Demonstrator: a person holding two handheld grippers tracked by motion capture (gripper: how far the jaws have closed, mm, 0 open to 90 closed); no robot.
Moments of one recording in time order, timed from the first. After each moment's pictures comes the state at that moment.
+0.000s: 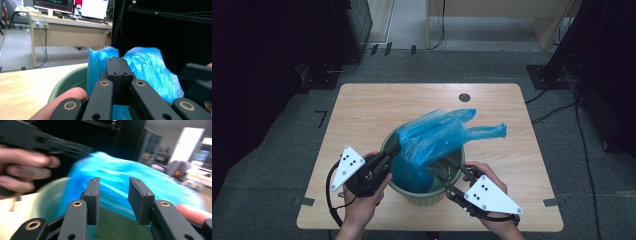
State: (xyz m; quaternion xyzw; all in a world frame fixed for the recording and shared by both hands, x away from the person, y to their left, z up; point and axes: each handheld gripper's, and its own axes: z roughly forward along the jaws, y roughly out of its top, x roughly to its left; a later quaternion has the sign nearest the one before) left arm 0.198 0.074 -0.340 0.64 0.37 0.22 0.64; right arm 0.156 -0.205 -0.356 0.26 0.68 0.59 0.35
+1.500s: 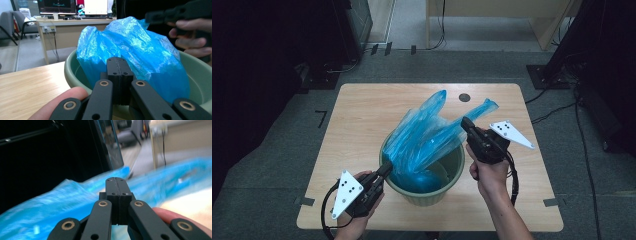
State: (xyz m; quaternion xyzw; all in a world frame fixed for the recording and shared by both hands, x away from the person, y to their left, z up) left arm 0.173 0.088 -0.384 0.67 0.34 0.27 0.60; right arm 0.247 -0.235 -0.343 0.51 0.56 0.59 0.26
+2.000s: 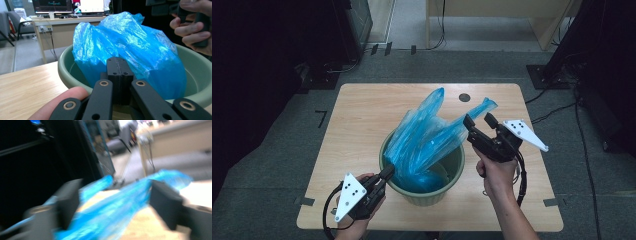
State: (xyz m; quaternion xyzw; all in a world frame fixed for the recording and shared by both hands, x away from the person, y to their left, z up) left arm 0.170 0.086 -0.388 0.69 0.32 0.27 0.59; right arm 0.250 -0.253 -0.335 0.56 0.52 0.59 0.27
